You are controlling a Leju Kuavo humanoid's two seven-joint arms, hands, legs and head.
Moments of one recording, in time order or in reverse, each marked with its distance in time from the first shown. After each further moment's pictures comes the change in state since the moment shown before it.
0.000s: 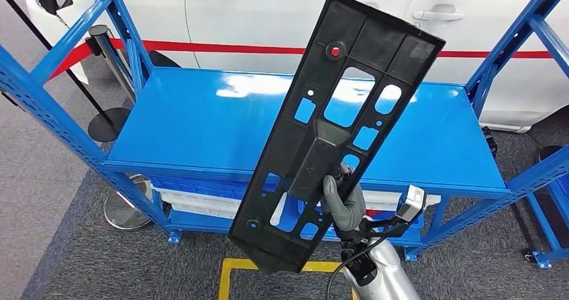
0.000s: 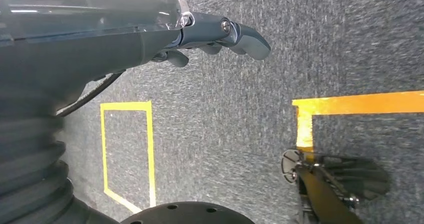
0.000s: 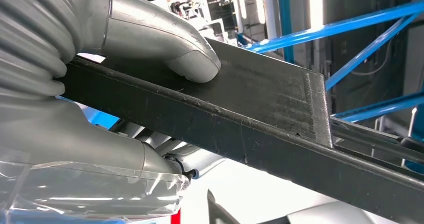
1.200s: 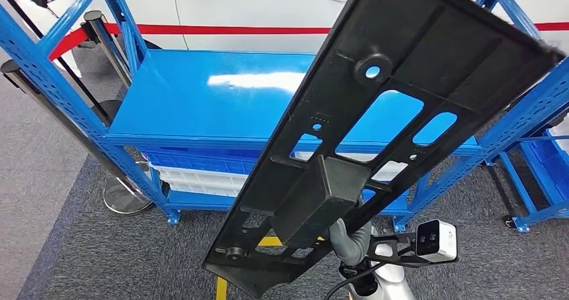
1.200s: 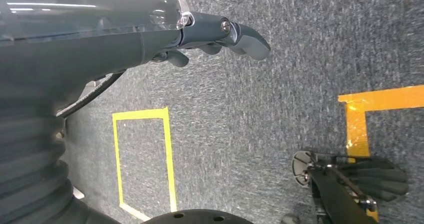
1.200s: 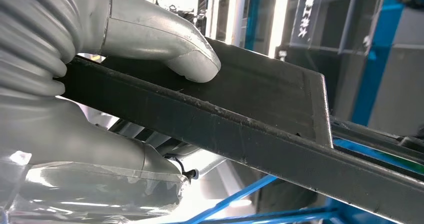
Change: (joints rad) left arm 0.003 0.020 -0.016 0.000 -0.002 -0.028 0.011; right arm 0.074 0.050 0.002 -0.270 0.153 0.241 -0.092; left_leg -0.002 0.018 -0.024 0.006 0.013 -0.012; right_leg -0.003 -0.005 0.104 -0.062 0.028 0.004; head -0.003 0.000
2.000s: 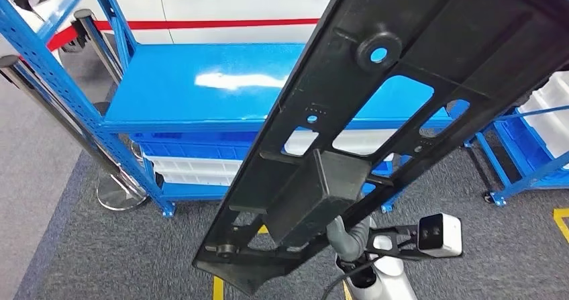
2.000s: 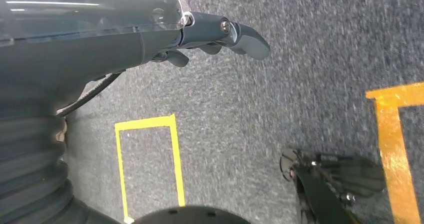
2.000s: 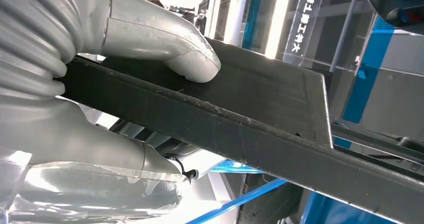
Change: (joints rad) left arm -0.004 -0.002 0.000 0.000 0.005 0.002 0.007; right arm -0.051 0.016 0.026 -0.028 -0.024 -0.010 0.042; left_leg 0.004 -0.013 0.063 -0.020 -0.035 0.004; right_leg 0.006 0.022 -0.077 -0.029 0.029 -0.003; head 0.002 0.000
